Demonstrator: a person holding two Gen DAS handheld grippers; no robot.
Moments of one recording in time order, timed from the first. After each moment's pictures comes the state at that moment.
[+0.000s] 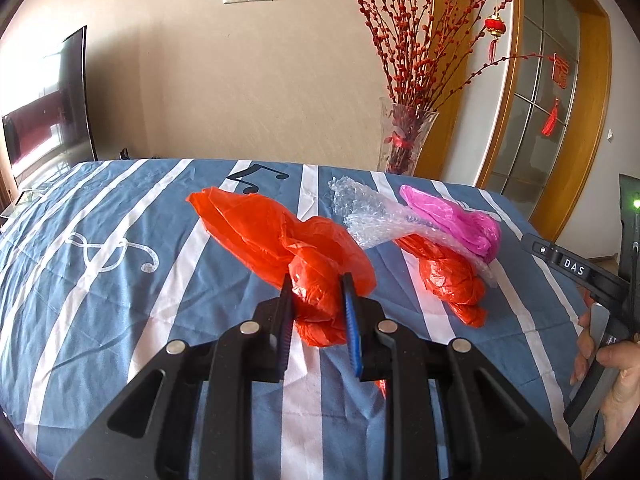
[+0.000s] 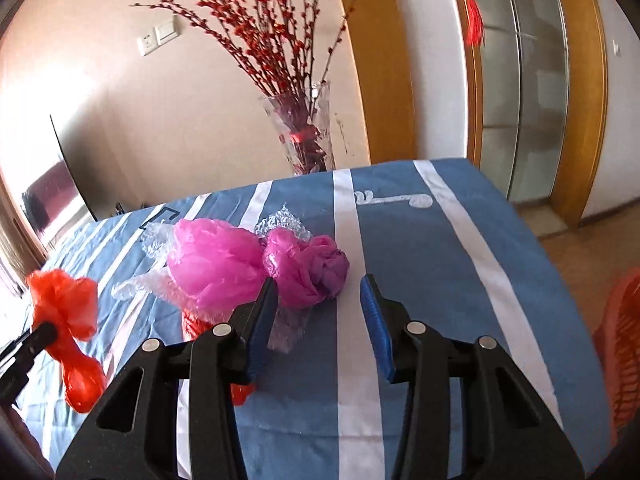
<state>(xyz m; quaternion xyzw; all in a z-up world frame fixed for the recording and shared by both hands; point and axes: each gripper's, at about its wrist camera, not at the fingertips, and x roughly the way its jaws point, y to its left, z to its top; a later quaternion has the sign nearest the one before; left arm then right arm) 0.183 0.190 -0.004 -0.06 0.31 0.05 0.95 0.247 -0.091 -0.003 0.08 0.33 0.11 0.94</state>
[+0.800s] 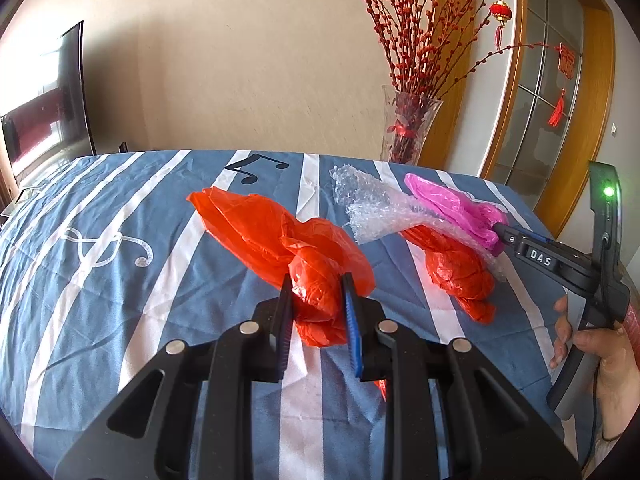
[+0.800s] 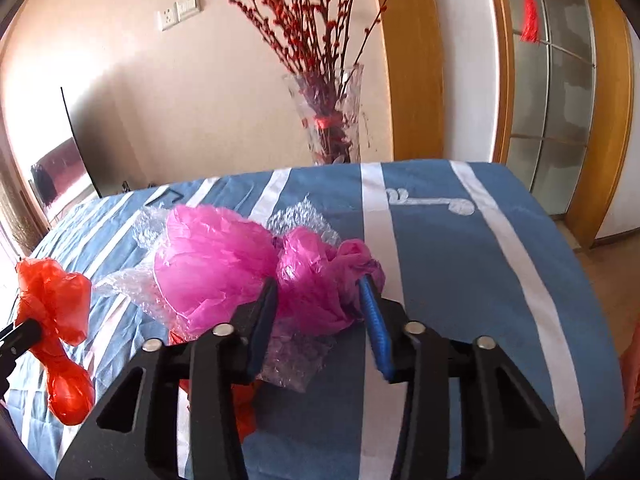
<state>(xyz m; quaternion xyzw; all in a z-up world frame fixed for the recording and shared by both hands) 0.195 0.188 -0.015 -0.05 0.32 0.05 0.94 0.279 -0.059 -0.025 0.04 0.34 0.14 0.93</state>
